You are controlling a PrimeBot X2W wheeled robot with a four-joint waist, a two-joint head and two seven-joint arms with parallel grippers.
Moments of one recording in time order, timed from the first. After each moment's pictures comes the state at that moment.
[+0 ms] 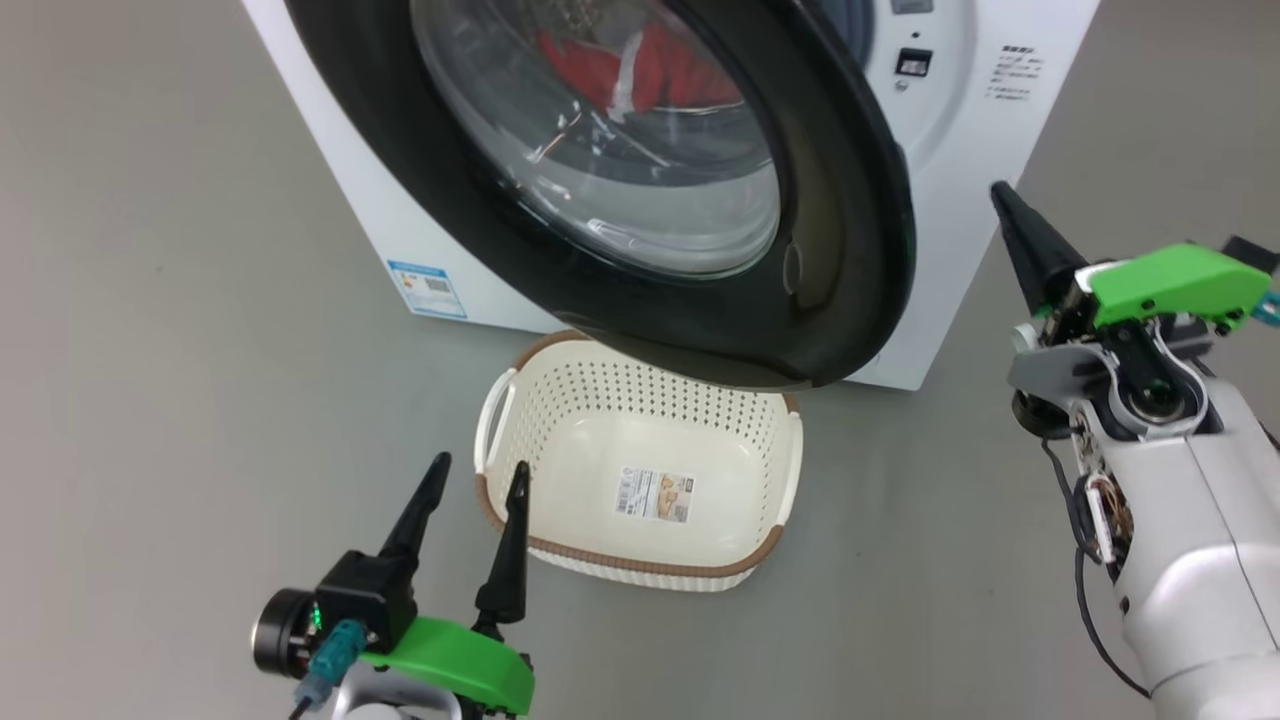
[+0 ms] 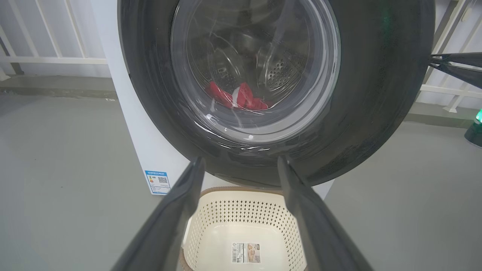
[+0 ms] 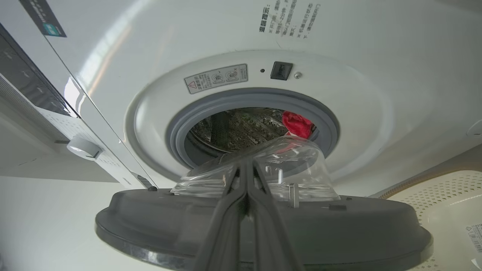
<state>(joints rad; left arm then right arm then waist) -0.24 0.04 -0.27 0.32 -0.26 0.04 -0.25 -0.73 -0.06 -0.10 0.79 1.57 0.13 0.22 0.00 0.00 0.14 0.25</state>
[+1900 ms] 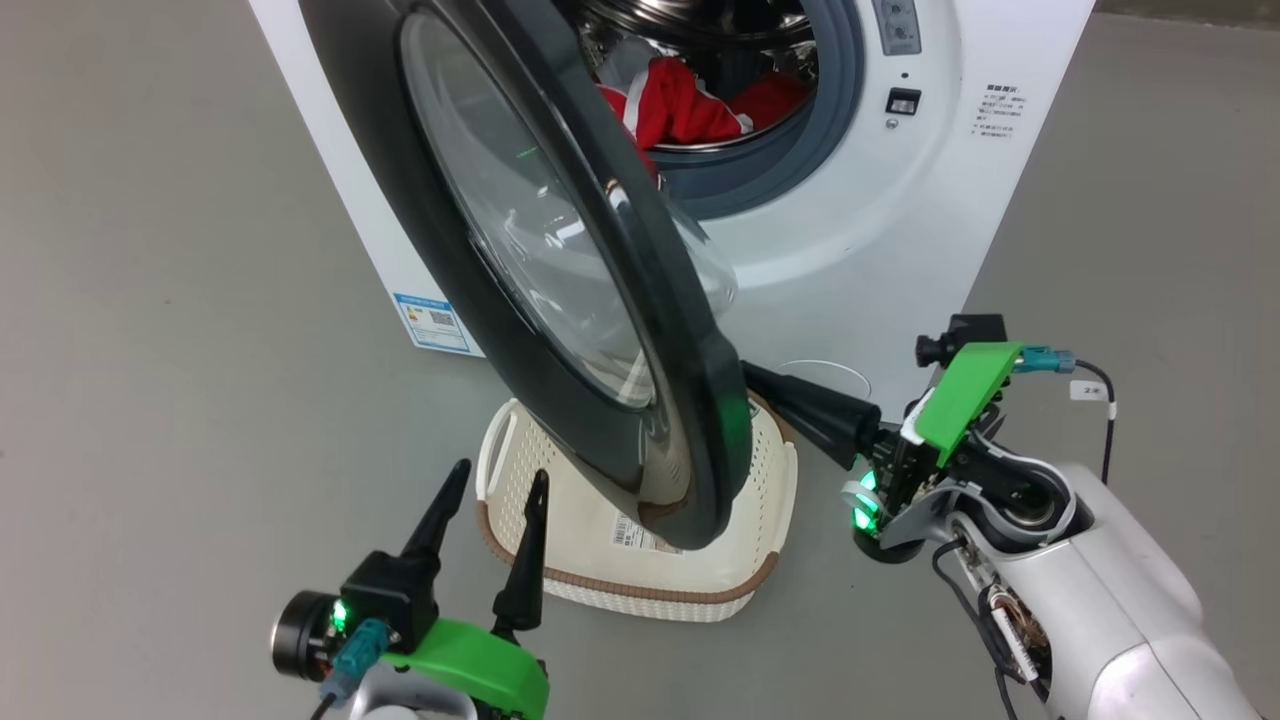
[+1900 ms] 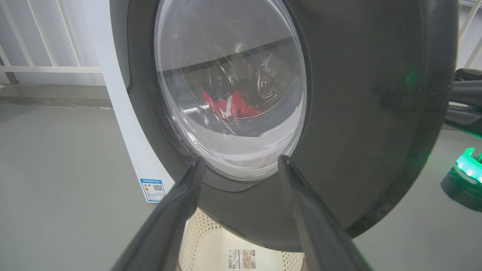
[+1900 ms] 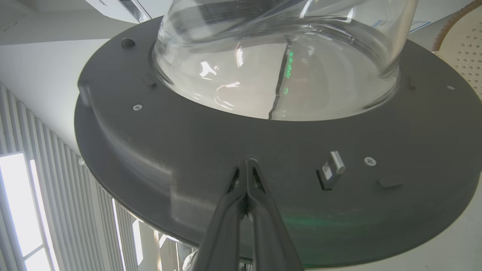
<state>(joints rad) -0.26 0.04 -0.31 0.35 -0.27 0.05 -0.25 -0.60 -0.07 0.31 0.64 1.87 0.13 0.63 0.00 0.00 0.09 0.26</state>
